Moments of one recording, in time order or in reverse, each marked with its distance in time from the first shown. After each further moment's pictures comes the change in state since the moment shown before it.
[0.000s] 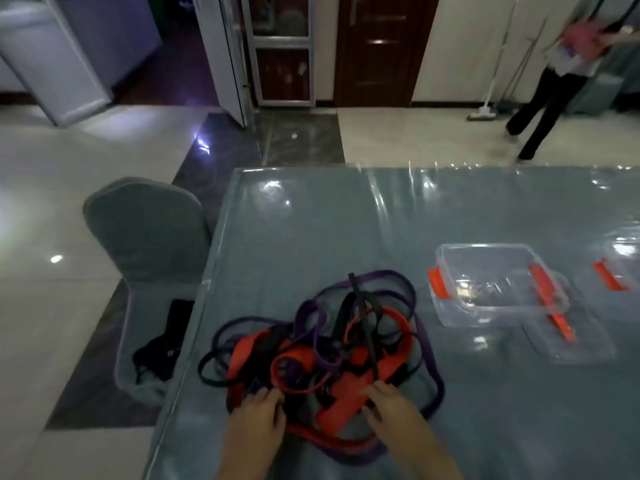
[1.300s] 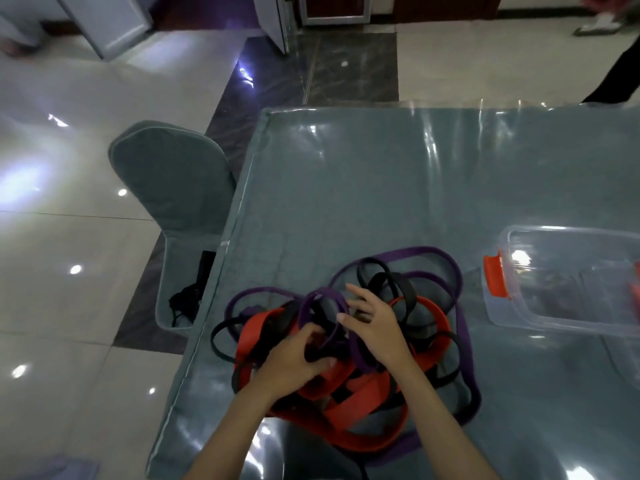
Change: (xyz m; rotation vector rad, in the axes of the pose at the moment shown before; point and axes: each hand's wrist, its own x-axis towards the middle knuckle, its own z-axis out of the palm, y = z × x) left_hand 0.108 0.031 -0.029 -0.587 -0.260 -0.023; right_hand 0.154 -0.033 -0.054 0.922 0.019 0.058
